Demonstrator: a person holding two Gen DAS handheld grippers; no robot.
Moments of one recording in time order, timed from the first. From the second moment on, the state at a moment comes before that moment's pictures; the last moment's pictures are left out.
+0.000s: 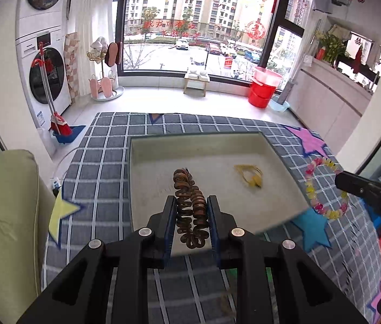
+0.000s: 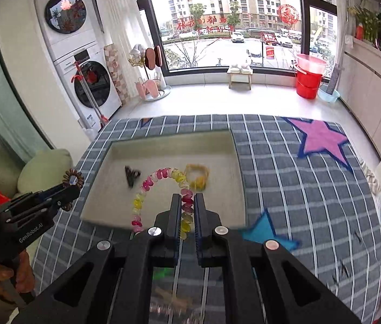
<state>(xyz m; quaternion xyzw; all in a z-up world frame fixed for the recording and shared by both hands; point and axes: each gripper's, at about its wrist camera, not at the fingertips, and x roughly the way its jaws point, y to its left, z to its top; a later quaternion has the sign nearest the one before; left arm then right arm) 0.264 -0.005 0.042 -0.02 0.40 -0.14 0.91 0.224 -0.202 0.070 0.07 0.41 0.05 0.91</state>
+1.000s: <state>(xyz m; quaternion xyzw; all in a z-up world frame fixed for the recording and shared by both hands) 0.330 -0.053 -0.042 0.11 0.43 -0.08 0.89 0.328 -0.213 -0.051 0.11 0.49 0.02 0.87</state>
